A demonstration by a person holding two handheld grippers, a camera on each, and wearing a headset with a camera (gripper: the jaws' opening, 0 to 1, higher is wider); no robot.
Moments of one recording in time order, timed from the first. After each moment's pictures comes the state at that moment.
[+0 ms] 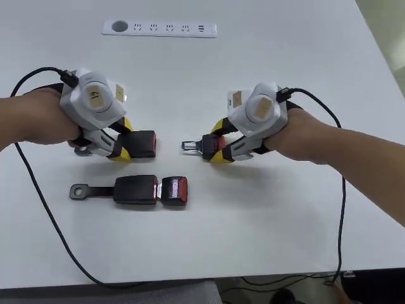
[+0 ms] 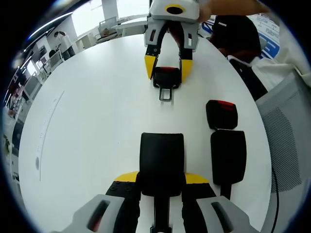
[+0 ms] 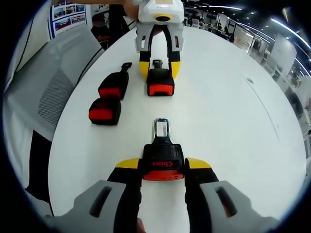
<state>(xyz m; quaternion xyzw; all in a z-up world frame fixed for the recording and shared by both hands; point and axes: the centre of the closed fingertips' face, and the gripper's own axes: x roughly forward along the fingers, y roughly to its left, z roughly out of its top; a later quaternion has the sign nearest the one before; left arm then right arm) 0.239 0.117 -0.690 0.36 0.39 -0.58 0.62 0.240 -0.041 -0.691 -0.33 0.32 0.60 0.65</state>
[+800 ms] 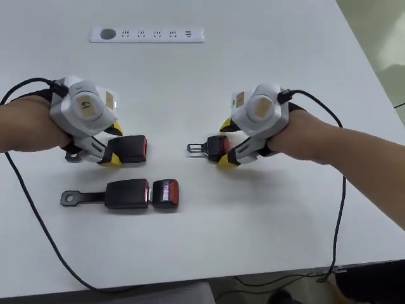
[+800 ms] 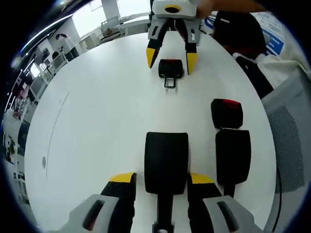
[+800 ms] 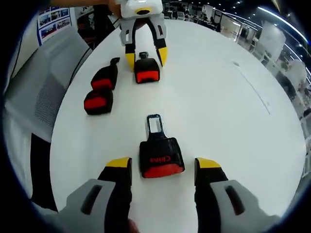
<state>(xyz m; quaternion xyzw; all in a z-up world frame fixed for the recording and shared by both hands) 0.240 0.119 -0.686 0.38 0.39 -0.55 0.63 0.239 -0.069 -0.691 -0.30 0.36 0.53 0.71</state>
